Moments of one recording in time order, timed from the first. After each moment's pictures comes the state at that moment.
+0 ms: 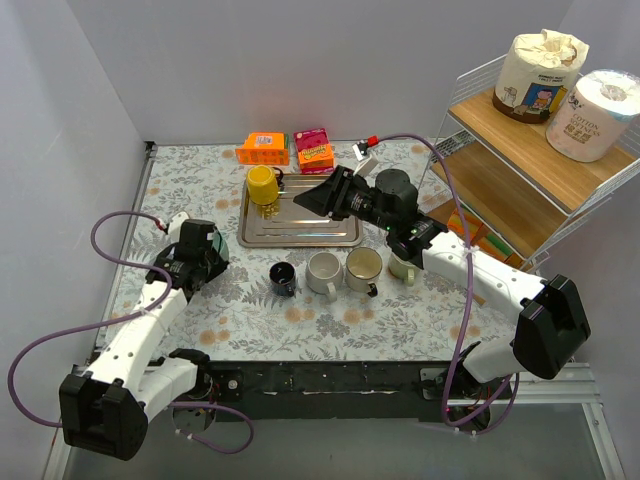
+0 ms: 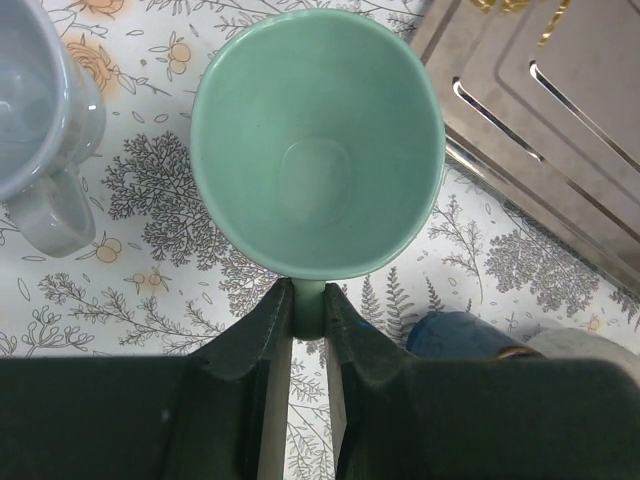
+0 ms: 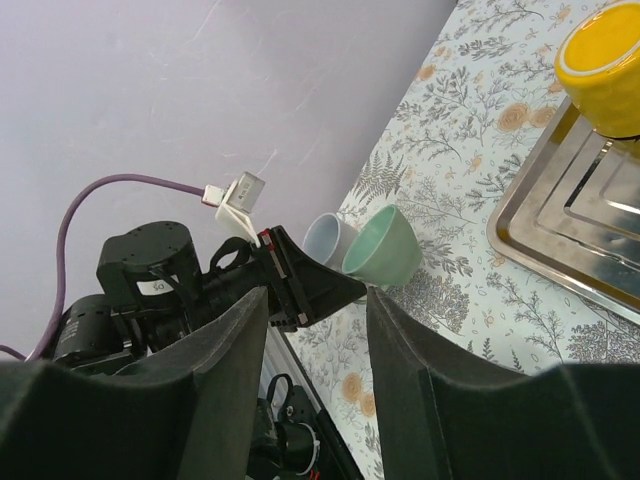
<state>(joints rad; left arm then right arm) -0.23 0.97 0.75 -0.63 -0.30 -0.74 0.75 1.41 1.10 0.27 -0.28 0.89</state>
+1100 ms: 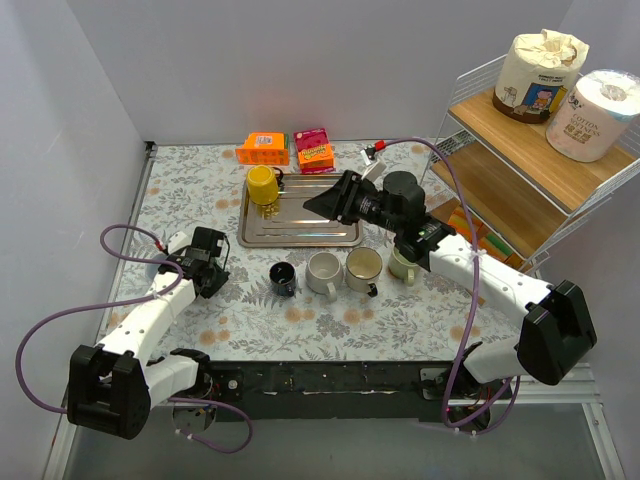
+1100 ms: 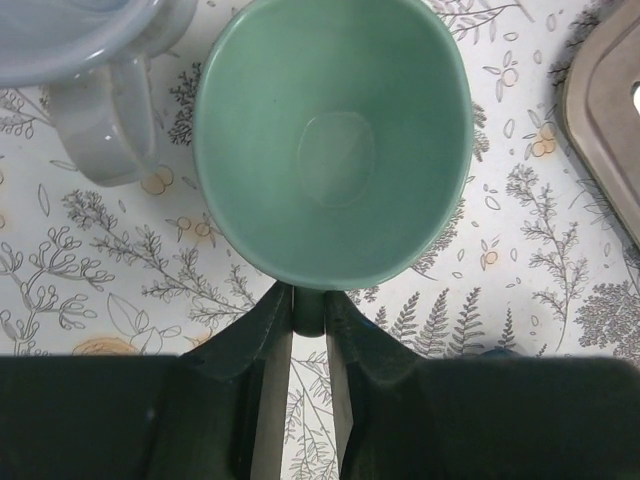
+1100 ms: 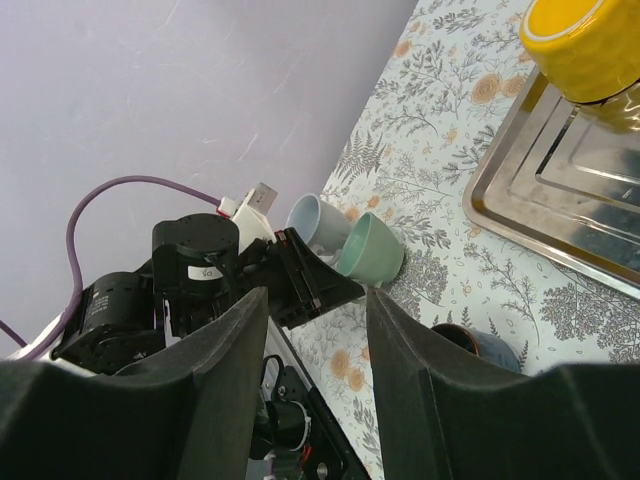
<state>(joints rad) -0.24 1.09 0.68 -0.70 -0.38 -0.99 0.70 1.38 1.05 0.22 -0.32 0.89</state>
